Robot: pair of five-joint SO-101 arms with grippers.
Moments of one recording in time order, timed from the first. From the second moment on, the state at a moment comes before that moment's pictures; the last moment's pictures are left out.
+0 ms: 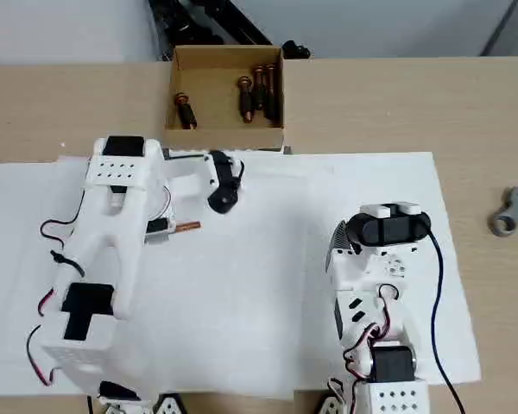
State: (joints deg) left arm -1.1 12.0 4.0 91.6 -66.4; right arm -6.5 -98.6 94.1 36.9 -8.4
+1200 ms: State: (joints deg) left arm -5.4 25.7 -6.6 98.9 48.3; right arm -6.5 -98.6 95.9 36.9 -8.4
